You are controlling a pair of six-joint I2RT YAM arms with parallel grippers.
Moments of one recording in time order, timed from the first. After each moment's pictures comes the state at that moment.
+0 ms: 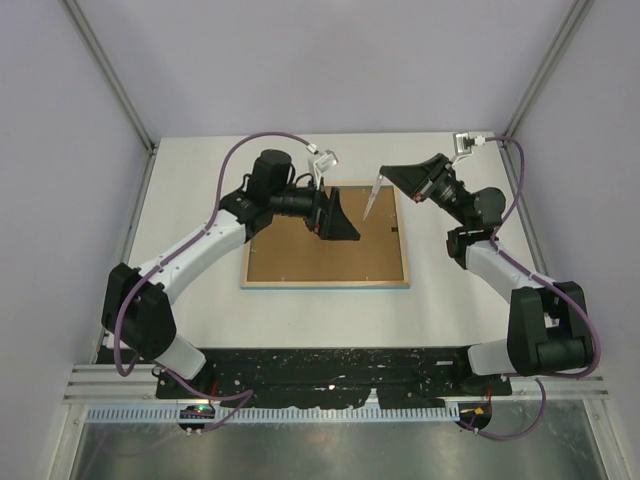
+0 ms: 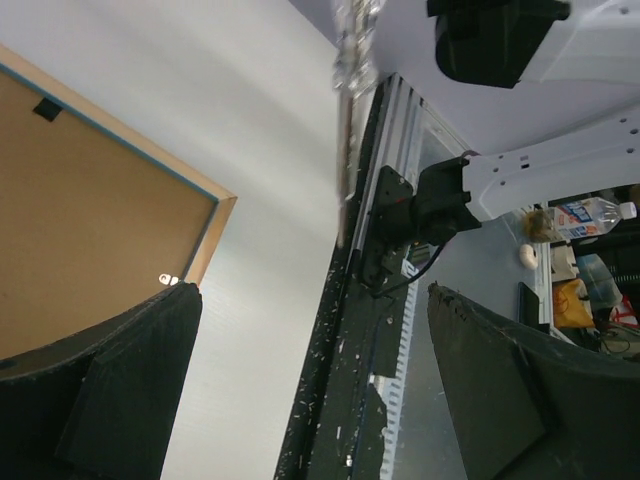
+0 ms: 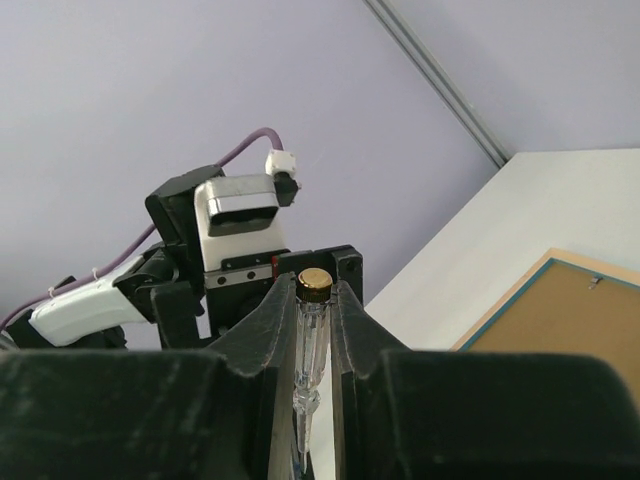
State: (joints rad) left arm -0.57 1.55 1.29 -0.19 0.87 -0.34; right arm 0.12 1.38 0.75 1.17 -0.77 1.19
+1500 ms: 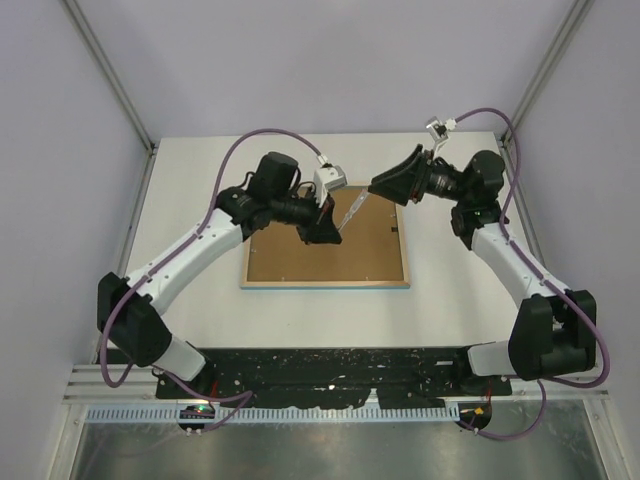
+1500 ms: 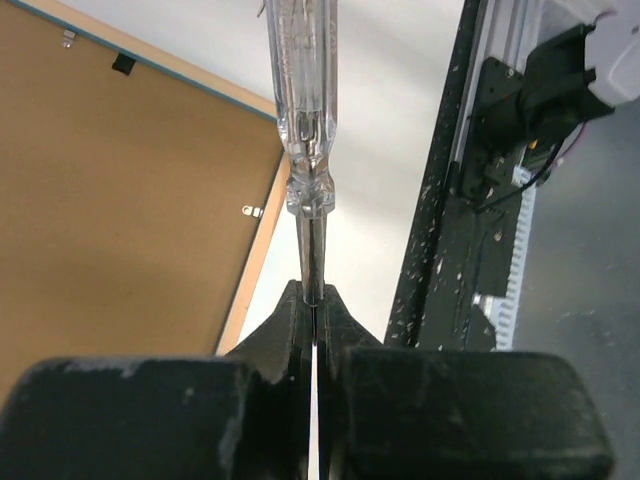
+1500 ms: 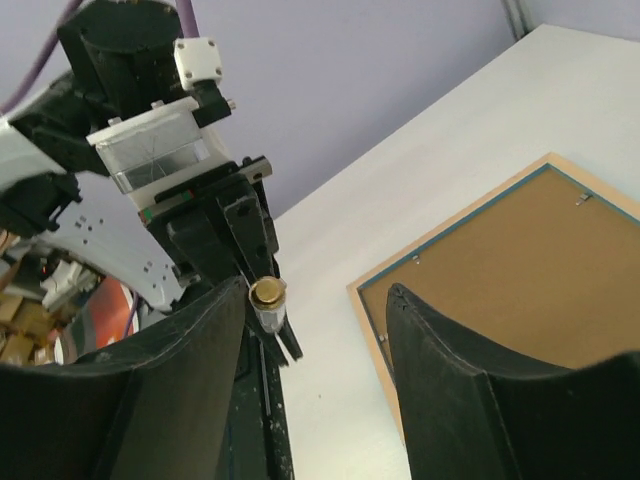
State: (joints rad) left arm -0.64 1.53 1.39 -0.51 0.72 0.04; right arm 0.15 1.36 0.94 0.69 -1.06 0.82
